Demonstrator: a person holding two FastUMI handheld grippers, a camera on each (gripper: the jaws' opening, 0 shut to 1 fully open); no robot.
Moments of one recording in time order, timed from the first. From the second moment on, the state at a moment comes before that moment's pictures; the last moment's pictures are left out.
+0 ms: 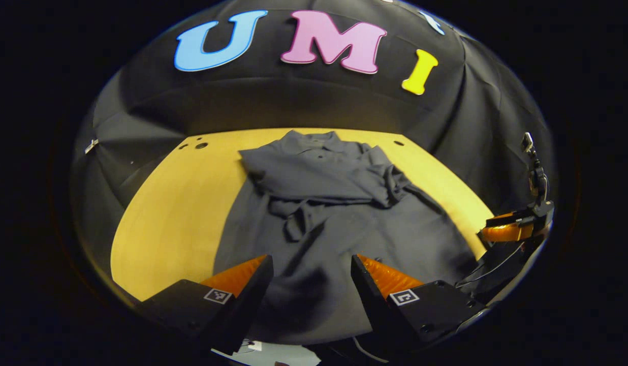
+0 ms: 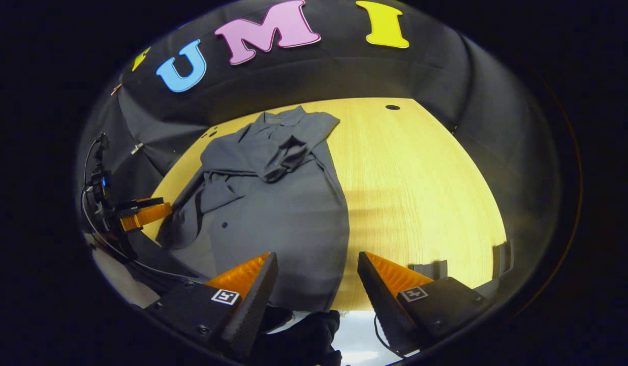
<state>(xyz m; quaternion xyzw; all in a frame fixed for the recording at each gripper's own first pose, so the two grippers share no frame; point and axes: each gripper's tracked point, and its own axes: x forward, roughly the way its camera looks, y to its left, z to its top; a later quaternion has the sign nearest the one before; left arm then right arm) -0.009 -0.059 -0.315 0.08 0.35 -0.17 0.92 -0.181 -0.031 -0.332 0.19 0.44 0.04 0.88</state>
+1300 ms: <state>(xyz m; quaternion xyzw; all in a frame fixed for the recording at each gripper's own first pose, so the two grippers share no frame) -0.028 -0.001 -0.388 0.12 0.44 -0.19 0.87 -0.182 0.041 -0.390 0.11 0.49 0.08 0.86</state>
